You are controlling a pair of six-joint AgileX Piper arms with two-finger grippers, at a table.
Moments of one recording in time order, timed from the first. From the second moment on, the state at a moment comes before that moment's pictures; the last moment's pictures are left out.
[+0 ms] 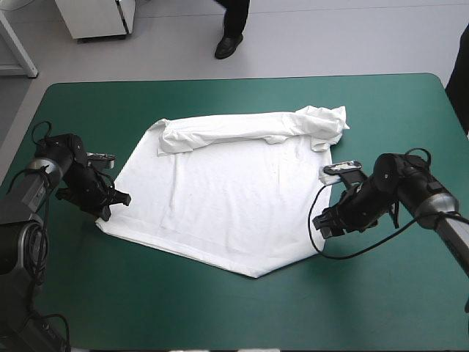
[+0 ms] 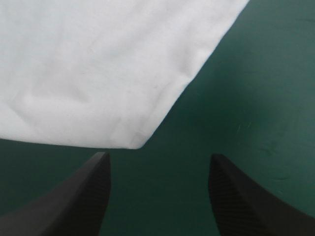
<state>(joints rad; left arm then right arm) 0.11 1.82 -1.29 -0.08 1.16 0.32 0.22 1.44 -1.06 0.27 1.09 -0.26</state>
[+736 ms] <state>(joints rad) 0.12 1.82 -1.29 -0.18 1.15 0.38 0.37 1.66 -1.09 0.19 1.05 -0.27</state>
